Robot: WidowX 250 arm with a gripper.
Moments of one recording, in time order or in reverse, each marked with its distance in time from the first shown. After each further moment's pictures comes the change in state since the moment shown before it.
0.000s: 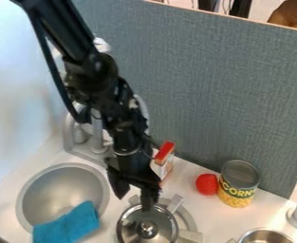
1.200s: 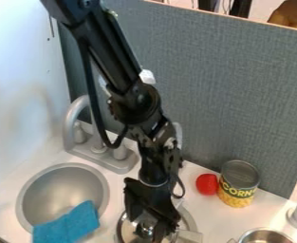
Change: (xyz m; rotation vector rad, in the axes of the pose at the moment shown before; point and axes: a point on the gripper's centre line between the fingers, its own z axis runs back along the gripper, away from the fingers) arm -0.016 -0.026 -0.026 0.145 0.092 -0.109
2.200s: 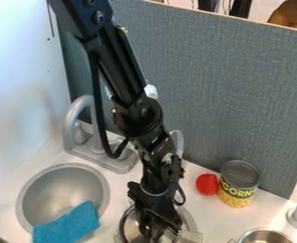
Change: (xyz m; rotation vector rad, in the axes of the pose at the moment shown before) arm 0.012 0.001 -0.017 0.033 -0.099 0.004
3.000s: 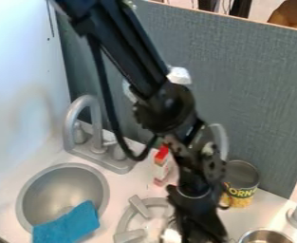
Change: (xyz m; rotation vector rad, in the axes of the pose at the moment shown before) arm 0.013 -0.080 0.054 -0.166 -0.069 -0.166
